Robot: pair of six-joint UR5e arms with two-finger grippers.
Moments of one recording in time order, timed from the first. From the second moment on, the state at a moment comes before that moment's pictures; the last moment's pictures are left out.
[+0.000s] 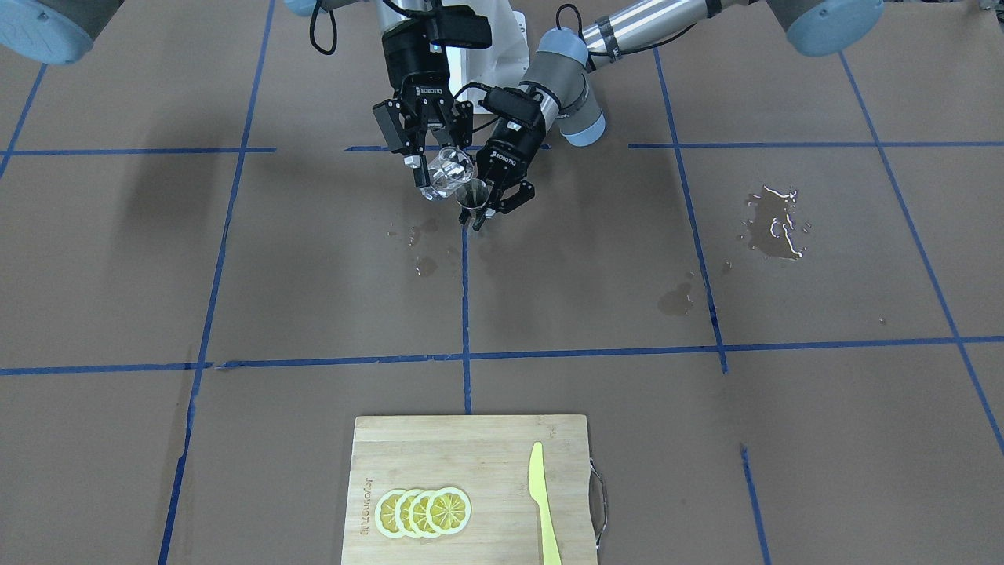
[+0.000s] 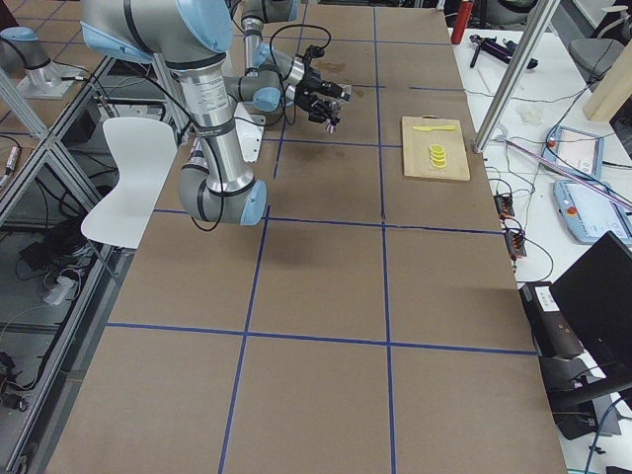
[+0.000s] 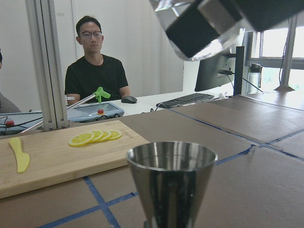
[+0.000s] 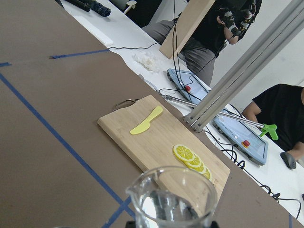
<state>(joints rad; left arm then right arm) -0.13 -2.20 -1.26 -3.11 -0.71 -0.44 0.18 -1.00 1.94 -1.39 0.73 0.46</state>
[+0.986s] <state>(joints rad) -0.13 -2.20 -1.26 -3.11 -0.71 -0.44 0.18 -0.98 1.95 -1.50 0.73 0.30</state>
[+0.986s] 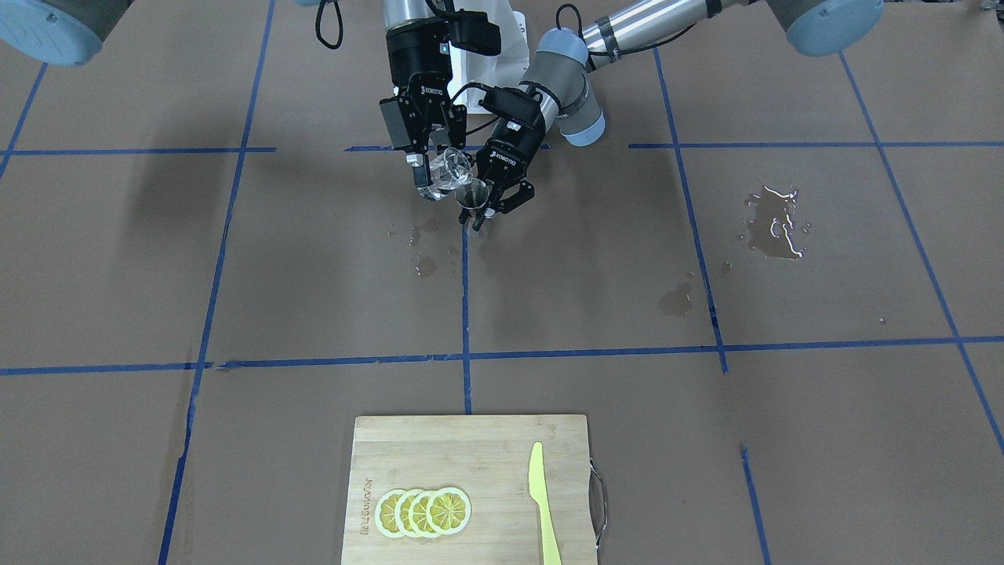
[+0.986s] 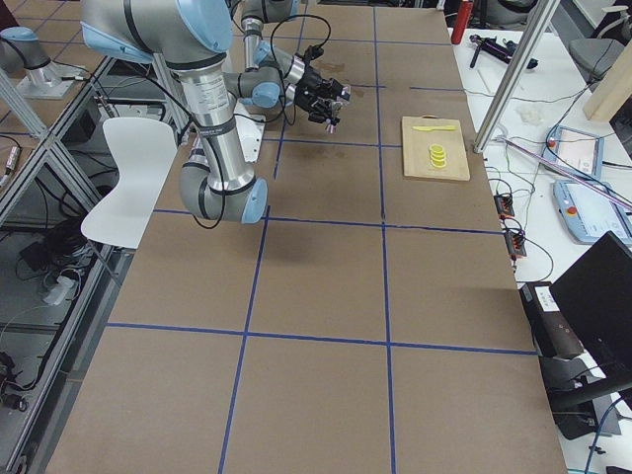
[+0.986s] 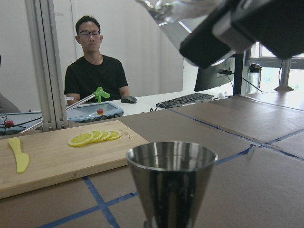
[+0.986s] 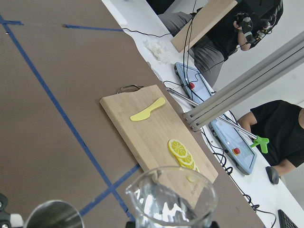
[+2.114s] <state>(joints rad) -0.13 -2.20 -1.26 -3.11 -0.71 -0.44 0.18 -0.94 1.96 -1.61 0.72 0.16</state>
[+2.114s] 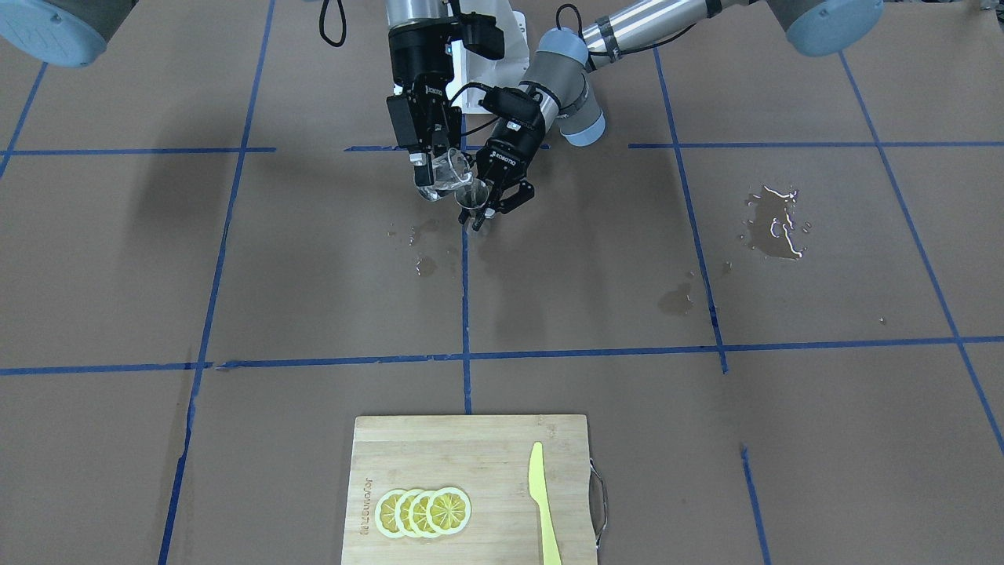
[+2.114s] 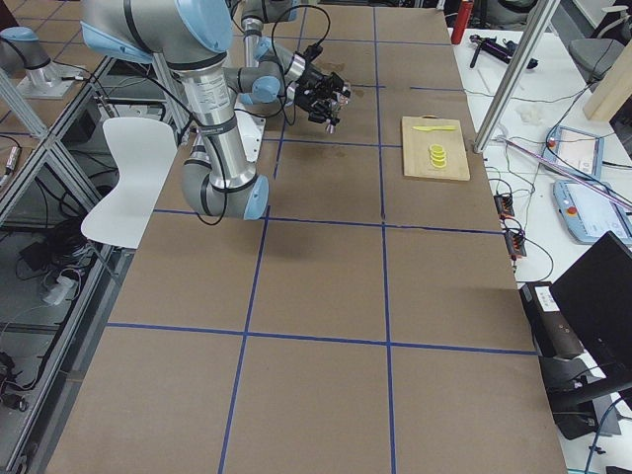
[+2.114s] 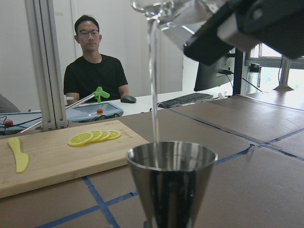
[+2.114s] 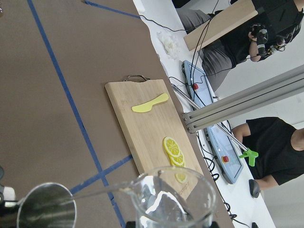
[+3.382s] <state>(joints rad) -0.13 -2.20 -1.26 -3.11 -0.71 -0.44 0.18 -0.92 1.96 -1.66 0.70 0.02</state>
